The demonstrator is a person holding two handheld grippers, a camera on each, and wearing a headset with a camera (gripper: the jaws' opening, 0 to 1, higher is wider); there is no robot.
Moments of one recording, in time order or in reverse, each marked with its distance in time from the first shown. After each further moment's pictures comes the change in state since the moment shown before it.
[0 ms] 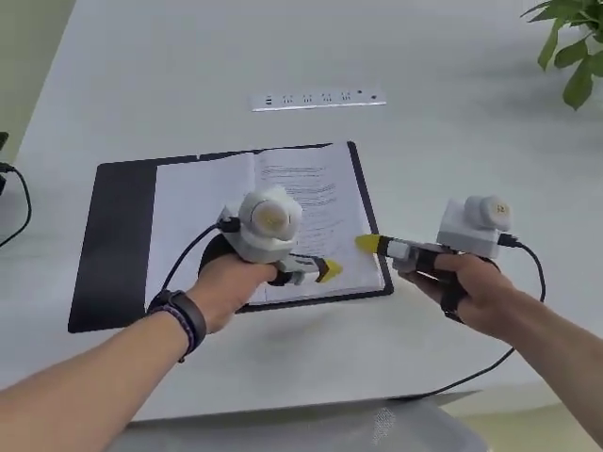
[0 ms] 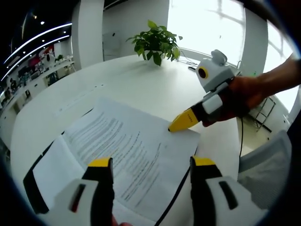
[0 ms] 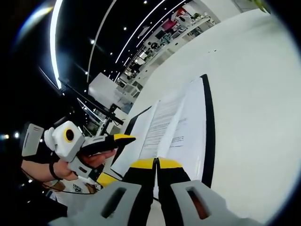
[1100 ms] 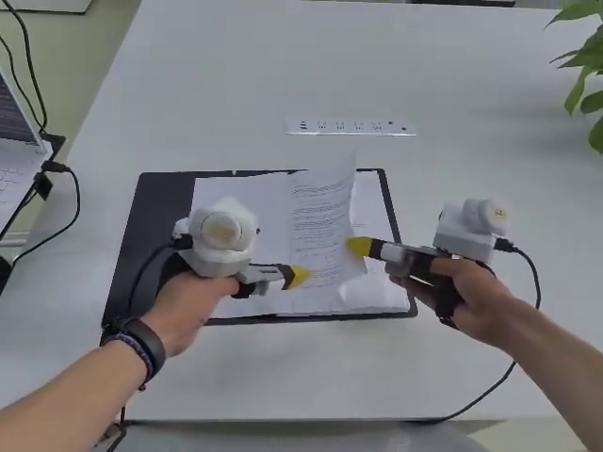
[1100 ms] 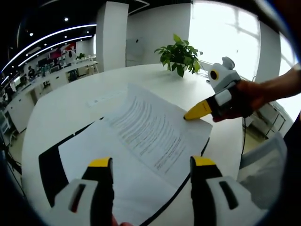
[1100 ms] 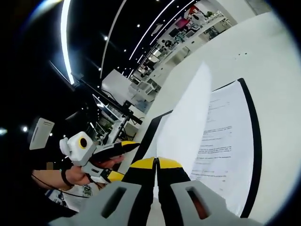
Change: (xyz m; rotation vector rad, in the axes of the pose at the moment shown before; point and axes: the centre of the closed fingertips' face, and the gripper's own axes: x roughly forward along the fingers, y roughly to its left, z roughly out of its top) left arm -0.086 0.054 -0.028 -0.123 -0.096 0.148; right arm 0.038 0.080 0.007 -0.039 0.019 0.128
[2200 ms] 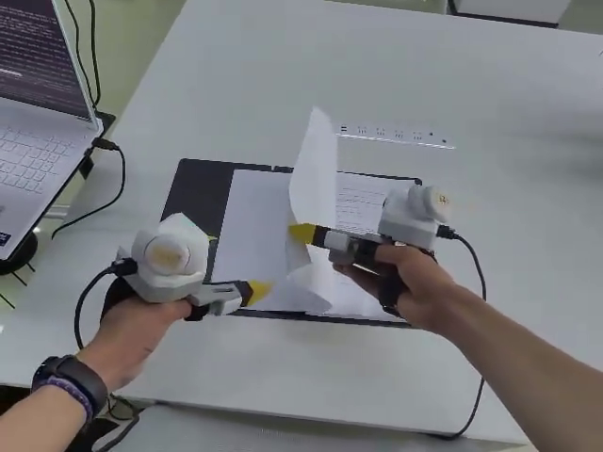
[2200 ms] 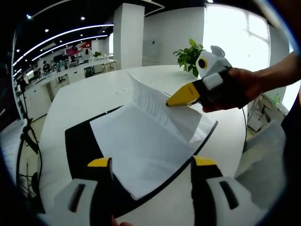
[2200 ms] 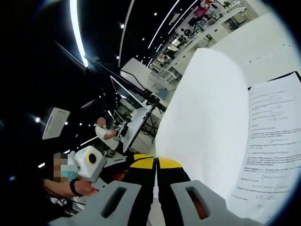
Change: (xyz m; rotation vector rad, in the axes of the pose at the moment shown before) left arm -0.090 0.049 -0.057 -0.062 -0.008 0.128; right arm 0.108 0.093 -0.024 -0.040 0.116 0.187
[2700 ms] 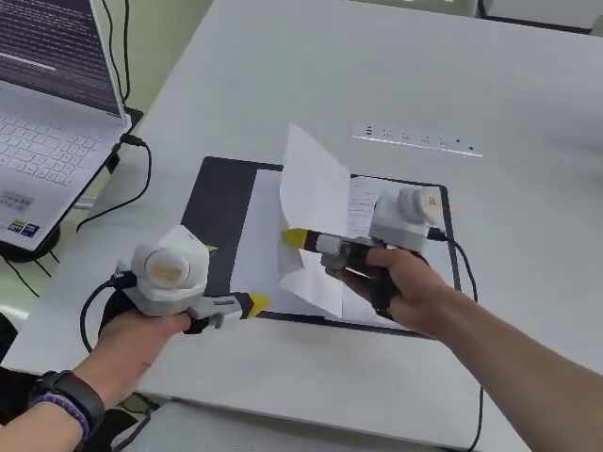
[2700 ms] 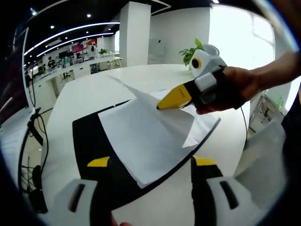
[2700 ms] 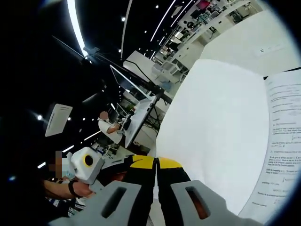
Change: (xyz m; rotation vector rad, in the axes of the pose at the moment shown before) left arm -0.016 0.019 -0.016 -0.036 0.002 0.039; right arm 0.038 -0.001 -0.014 0.013 0.075 0.035
